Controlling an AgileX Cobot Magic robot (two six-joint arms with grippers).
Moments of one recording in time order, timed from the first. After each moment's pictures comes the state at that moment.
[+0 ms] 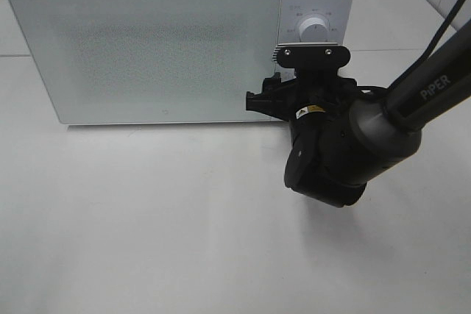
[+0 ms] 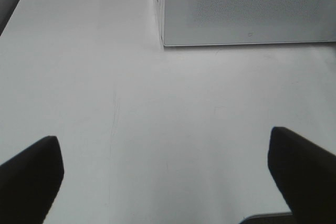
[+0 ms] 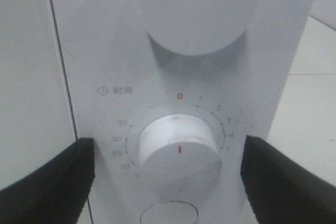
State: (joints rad) left arm 0.04 0.00 -0.51 -0.14 1.08 0.09; right arm 0.70 2.12 -0.87 0.94 -1.21 -0.40
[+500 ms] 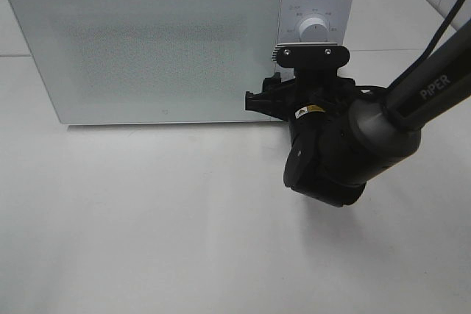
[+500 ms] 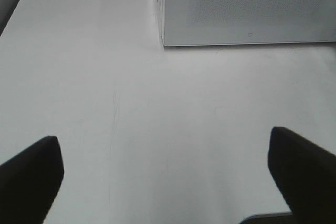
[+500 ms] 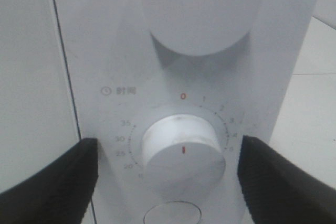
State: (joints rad) left arm 0.04 0.00 -0.51 -0.14 1.08 0.09; right arm 0.70 2.12 -0.88 0.94 -1.20 -0.40
